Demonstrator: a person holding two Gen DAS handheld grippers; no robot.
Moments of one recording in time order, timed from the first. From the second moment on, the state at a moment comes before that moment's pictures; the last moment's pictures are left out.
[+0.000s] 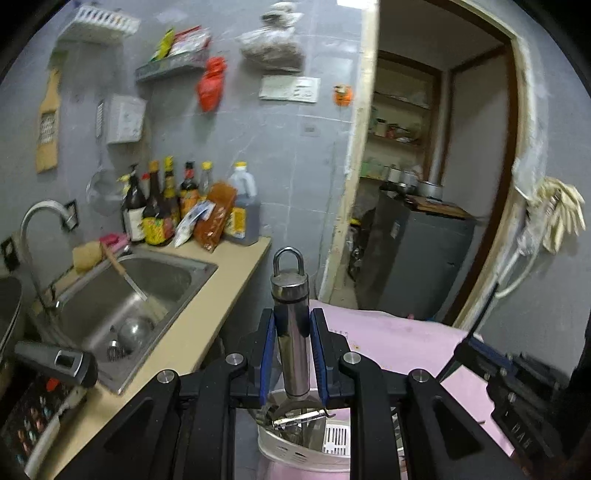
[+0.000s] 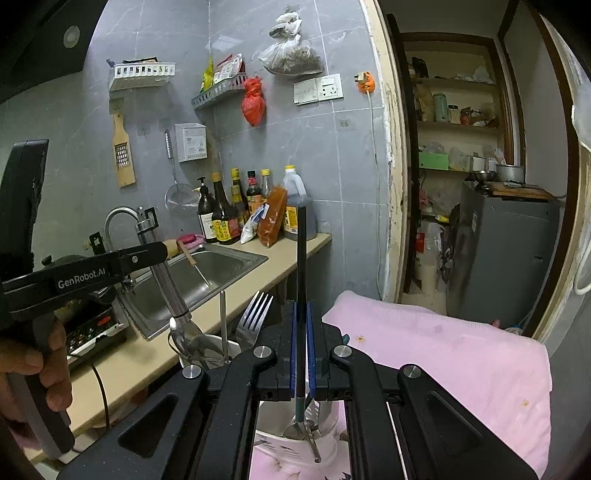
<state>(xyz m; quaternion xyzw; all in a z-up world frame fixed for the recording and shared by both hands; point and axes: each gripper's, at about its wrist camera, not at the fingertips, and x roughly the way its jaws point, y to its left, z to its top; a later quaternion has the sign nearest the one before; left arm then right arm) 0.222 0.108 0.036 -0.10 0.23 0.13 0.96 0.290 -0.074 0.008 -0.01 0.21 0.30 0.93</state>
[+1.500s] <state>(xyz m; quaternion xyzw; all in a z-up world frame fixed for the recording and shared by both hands) 0.234 0.112 0.035 -0.15 0.30 0.22 0.92 0.285 -0.072 -0.006 0.00 0.23 0.31 0.92</state>
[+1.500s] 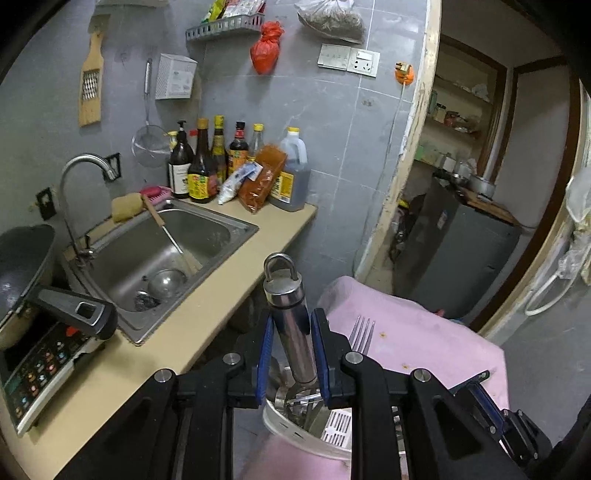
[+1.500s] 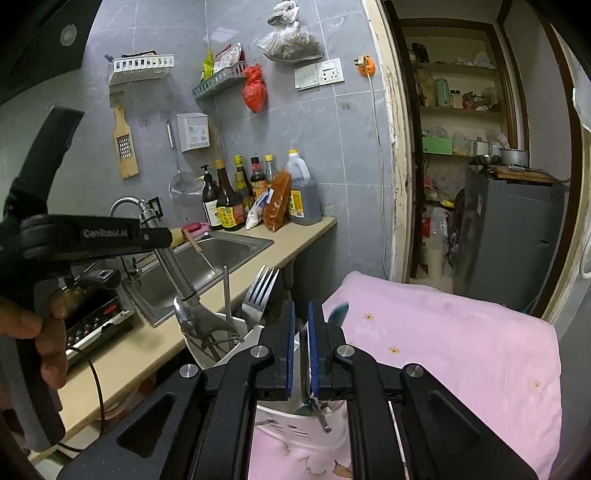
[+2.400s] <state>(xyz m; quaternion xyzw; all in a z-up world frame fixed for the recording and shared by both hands) 0.259 0.102 0.049 -0.05 0.34 0.25 0.91 0.215 -0.177 0.018 0.08 0.20 0.22 0.95</state>
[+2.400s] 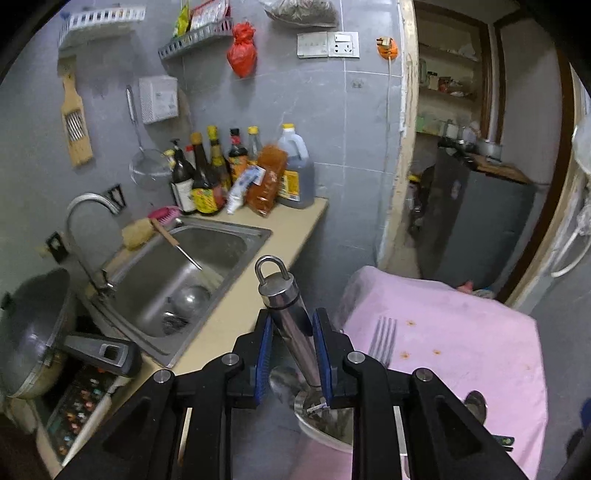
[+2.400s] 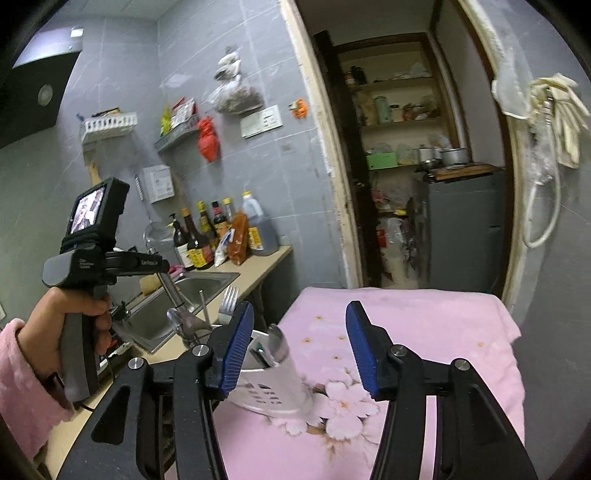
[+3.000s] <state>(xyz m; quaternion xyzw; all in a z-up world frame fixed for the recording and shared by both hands) 0.246 0.096 0.031 -0.10 0.34 0.20 0.91 0.164 -0.205 0.020 0.07 0.19 0.19 0.96</state>
